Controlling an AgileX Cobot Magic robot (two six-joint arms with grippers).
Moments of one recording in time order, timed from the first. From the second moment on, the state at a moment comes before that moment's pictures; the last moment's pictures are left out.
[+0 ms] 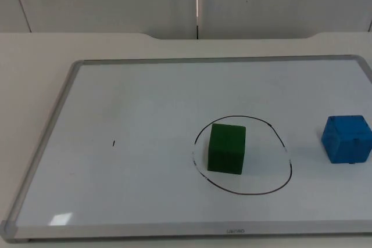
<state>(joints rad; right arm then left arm) 0.03 0.00 -0.52 0.02 1.08 -0.03 -0.43 1.35 -0.96 -1.47 0.25 1.33</state>
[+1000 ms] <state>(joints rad) 0.03 0.00 -0.52 0.03 1.08 -0.03 -0.43 0.87 -0.67 -1.30 0.23 1.18</state>
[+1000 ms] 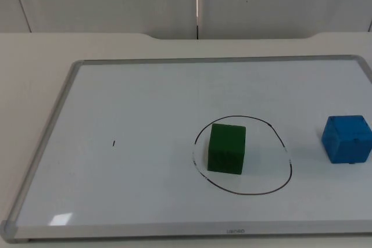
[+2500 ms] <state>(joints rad) 0.03 0.00 -0.52 0.03 1.08 -0.03 -0.43 0.00 -0.55 -0.04 0.99 0.00</state>
